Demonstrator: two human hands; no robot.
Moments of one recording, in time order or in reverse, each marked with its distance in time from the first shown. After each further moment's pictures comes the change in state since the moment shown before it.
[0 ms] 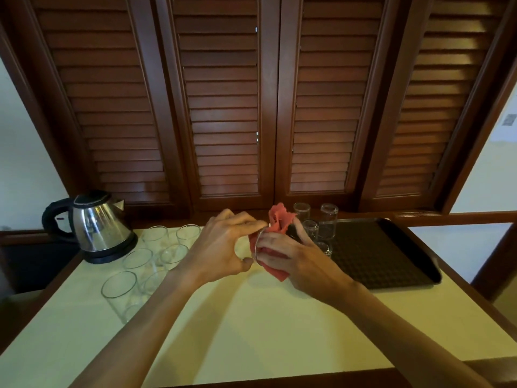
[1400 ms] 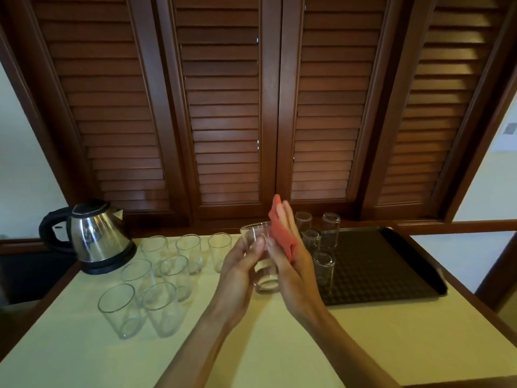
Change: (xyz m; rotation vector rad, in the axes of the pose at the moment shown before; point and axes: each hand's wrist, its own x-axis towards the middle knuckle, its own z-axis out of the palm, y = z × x) left_hand 0.001 0.070 0.021 -1.401 0.253 -0.748; right_hand 0.041 -0.064 -0.027 1.241 0.603 0.612
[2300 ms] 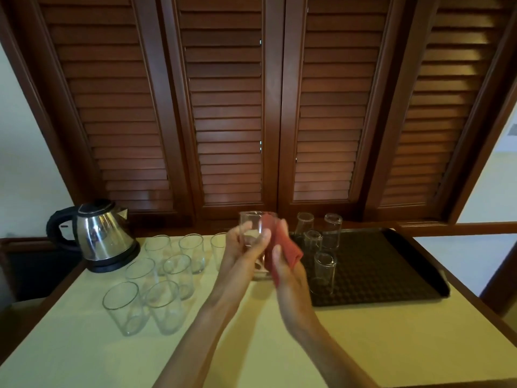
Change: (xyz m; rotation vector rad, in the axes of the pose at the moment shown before) left_hand -0.005 0.018 0.004 0.300 0.090 0.007; right_hand -0.018 0.014 0.011 0.201 0.036 0.190
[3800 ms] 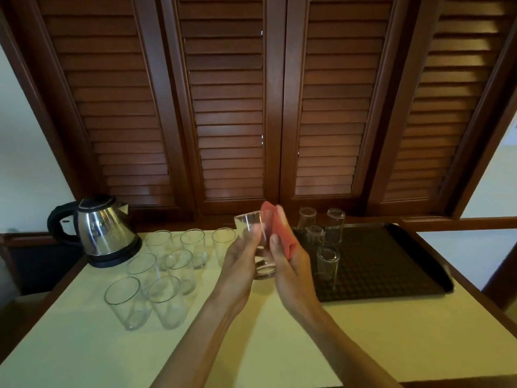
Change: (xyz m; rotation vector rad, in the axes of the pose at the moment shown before) left_hand 0.006 -0.014 -0.001 -0.151 -0.064 -0.029; right_hand 0.017 0.002 -0.003 -0.113 -0.029 -0.141
